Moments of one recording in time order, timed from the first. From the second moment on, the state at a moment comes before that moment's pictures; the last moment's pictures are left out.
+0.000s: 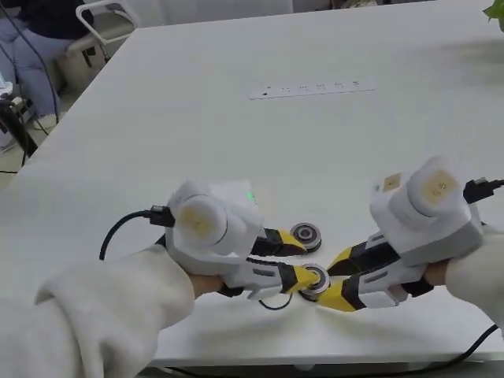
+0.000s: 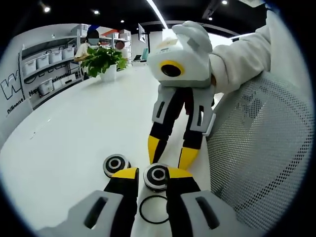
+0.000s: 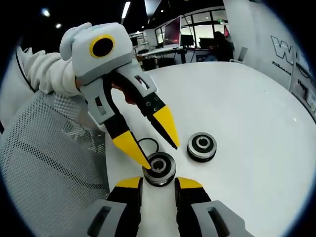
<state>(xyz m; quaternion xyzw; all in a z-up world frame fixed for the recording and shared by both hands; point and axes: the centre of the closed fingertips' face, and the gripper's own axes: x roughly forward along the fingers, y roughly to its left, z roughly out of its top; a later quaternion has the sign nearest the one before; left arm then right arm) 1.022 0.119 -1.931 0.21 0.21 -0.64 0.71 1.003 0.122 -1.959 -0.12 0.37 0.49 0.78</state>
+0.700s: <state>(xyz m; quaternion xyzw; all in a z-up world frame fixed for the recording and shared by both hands) 1.012 0.116 -1.941 0.23 0.20 -0.65 0.70 1.004 0.119 -1.962 -0.15 0.37 0.49 0.78</state>
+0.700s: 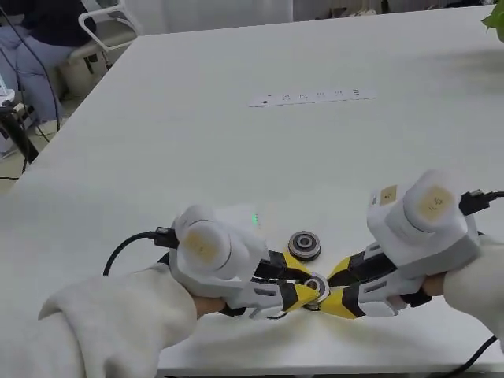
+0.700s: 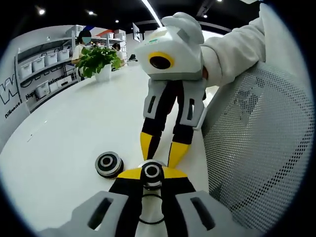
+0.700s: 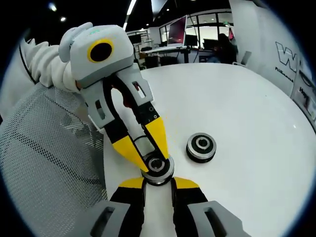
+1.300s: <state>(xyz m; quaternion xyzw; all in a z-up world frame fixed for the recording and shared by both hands) 1.013 0.119 -1.941 0.21 0.20 -0.65 0.70 1.002 0.115 -1.963 -0.17 0.37 0.50 0.77</state>
